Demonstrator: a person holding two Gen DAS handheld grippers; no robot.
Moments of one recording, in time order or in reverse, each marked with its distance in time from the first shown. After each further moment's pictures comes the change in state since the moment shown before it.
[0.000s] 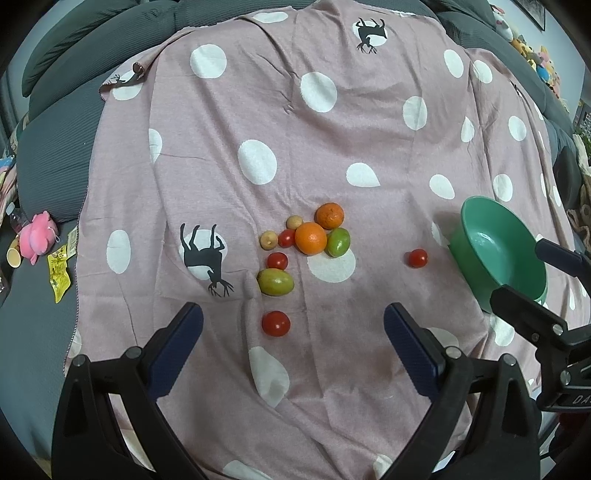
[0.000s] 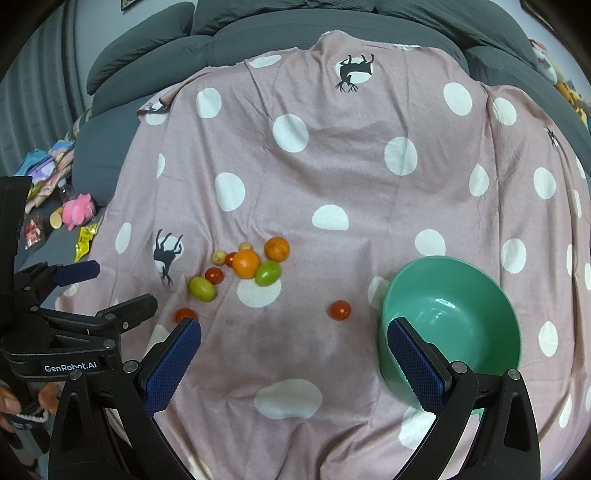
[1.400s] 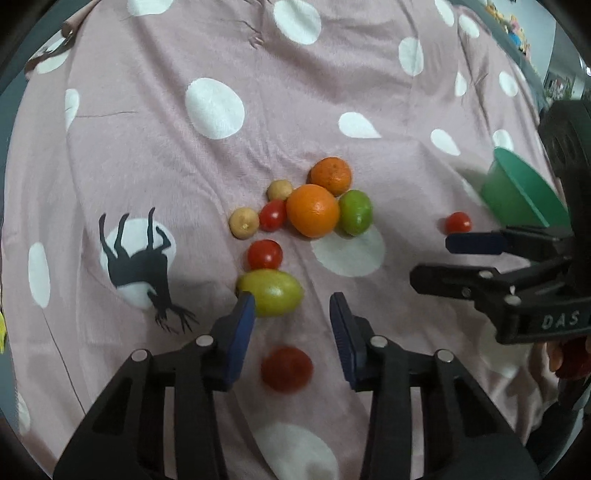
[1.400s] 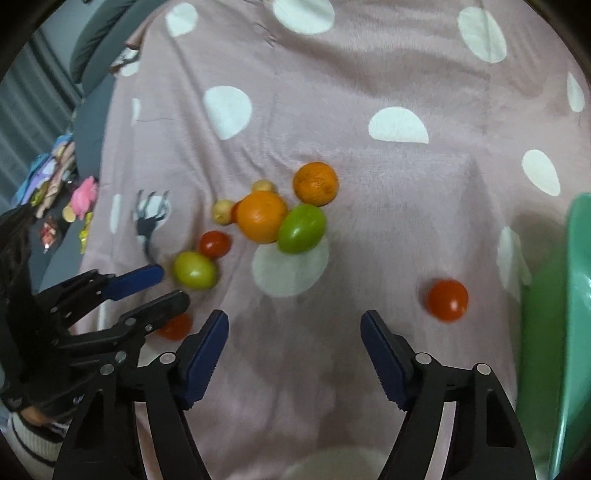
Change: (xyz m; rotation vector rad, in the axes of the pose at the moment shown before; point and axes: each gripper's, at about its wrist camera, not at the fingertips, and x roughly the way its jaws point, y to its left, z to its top) left arm 0.127 0.027 -0.005 0.135 0.069 -0.150; right arm 0.167 -0.004 0.000 0.097 0.232 0.247
